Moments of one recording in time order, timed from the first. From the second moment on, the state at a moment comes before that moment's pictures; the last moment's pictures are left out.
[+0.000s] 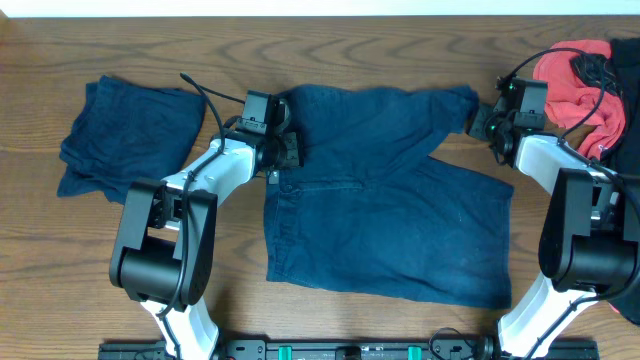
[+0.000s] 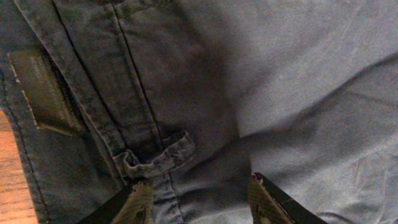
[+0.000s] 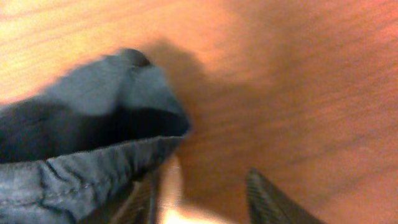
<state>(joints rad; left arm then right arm) -0.26 1.92 1.11 -0.31 0.23 -0.36 -0.11 1.96 1.10 0.00 -0.14 0.25</state>
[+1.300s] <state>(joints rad) -0.26 1.92 1.11 -0.32 0.23 -0.35 0.19 1.92 1.23 -0.16 0.13 0.26</state>
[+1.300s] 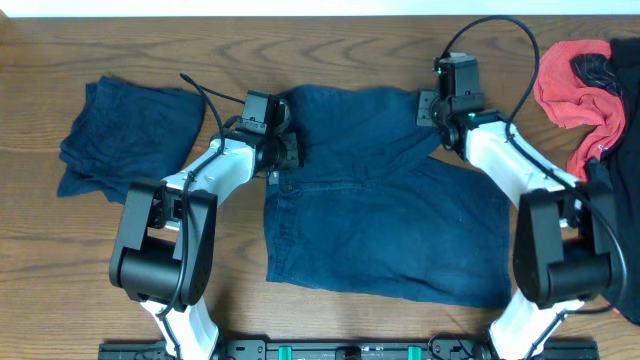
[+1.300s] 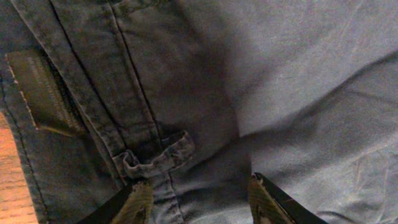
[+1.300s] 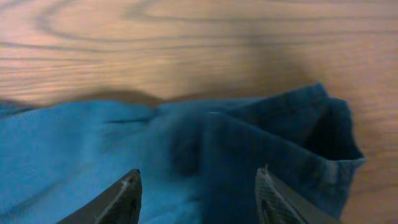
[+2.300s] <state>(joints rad) -0.26 1.92 1.11 -0.35 0.26 -0.35 0.07 1.91 1.24 -0.74 0.38 0.66</state>
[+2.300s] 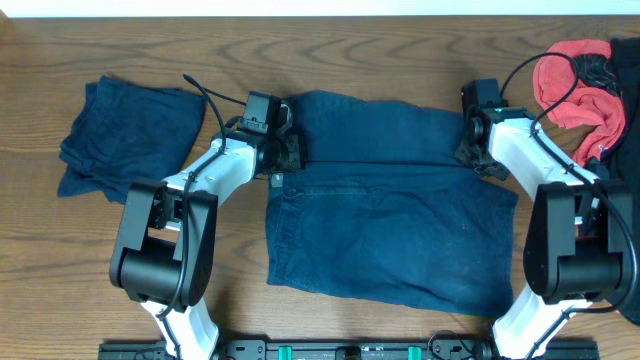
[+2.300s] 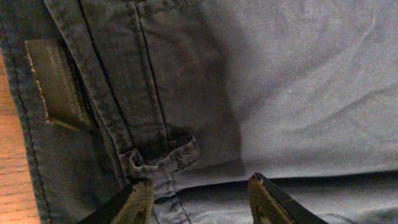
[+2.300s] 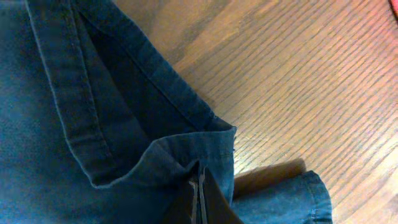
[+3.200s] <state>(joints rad) -0.27 1.91 1.12 -0.40 0.28 -0.35 -0.11 1.88 1.25 -0.43 -0.21 0.11</state>
